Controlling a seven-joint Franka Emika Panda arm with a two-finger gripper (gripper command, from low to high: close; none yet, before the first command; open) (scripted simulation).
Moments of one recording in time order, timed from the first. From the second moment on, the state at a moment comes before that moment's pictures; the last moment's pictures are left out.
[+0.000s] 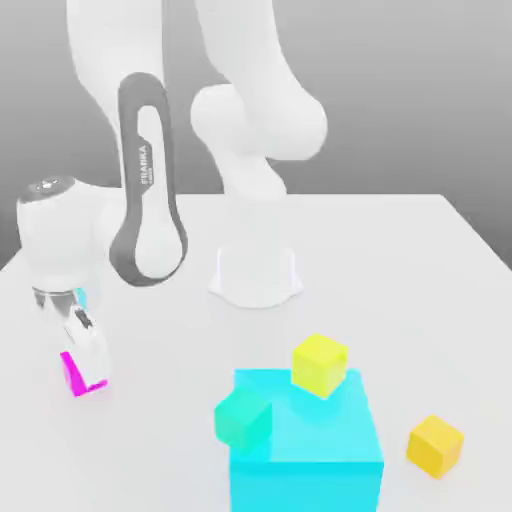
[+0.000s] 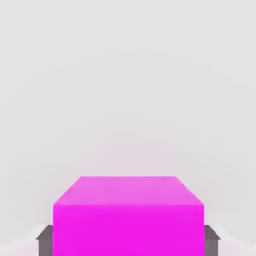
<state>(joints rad) -0.63 0.30 -0.08 -2.75 0.24 3.04 0.81</state>
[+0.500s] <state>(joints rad) -0.38 -0.02 -0.09 -2.68 0.00 2.67 1.11</state>
